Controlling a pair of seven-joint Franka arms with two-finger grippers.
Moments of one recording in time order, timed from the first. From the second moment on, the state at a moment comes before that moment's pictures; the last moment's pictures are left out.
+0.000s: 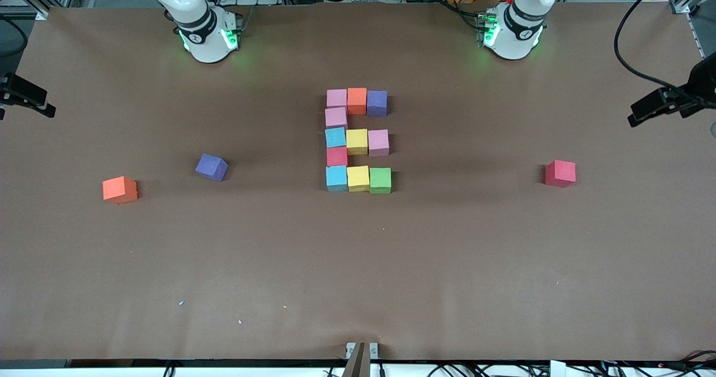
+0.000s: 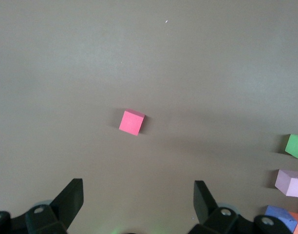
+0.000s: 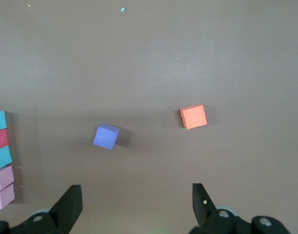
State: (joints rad) left arm 0.04 0.00 -0.05 -1.53 0.03 1.49 -0.18; right arm -0.01 0.00 -0.12 -1.51 0.02 1.48 -0.16
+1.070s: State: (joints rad) left arm 0.01 -0.14 -0.05 -1.64 0.02 1.49 -0.16; right arm -0.01 0.00 -0.12 -1.51 0.02 1.48 -0.16
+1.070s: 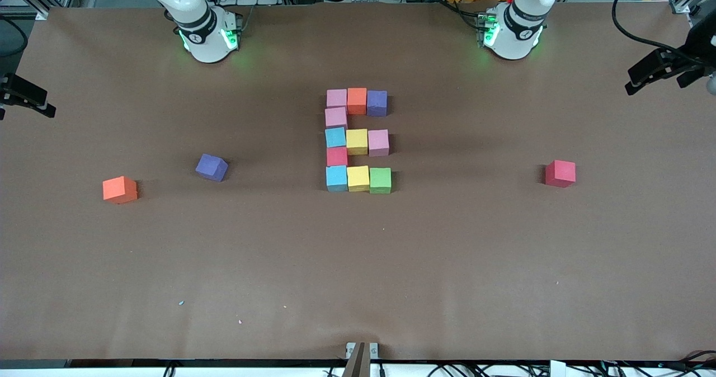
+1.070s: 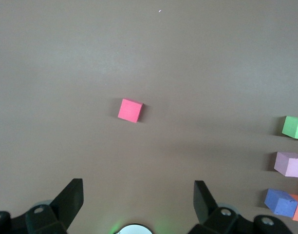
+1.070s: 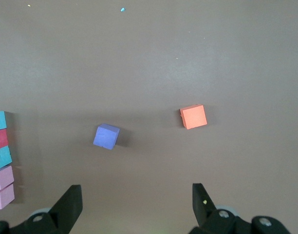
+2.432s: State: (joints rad) left arm -0.06 -0.05 0.05 -1.52 -0.01 1.45 -0.16; right arm -0.01 0.00 -0.12 -1.52 0.02 1.49 -0.16
